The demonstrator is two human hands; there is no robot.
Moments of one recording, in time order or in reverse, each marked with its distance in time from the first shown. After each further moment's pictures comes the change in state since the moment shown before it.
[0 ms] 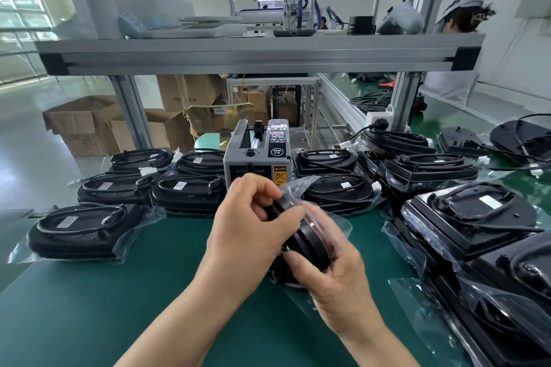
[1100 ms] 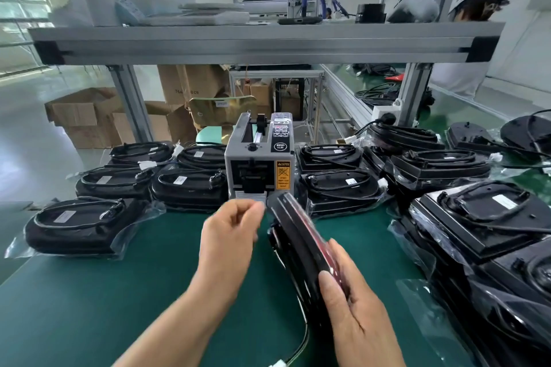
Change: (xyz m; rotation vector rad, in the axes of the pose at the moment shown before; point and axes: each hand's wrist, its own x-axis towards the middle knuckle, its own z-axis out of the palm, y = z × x) left_hand 0.012 -0.062 0.005 -0.131 0.128 -0.198; right_hand -0.044 0.014 -0.008 -0.258 0.164 0.270
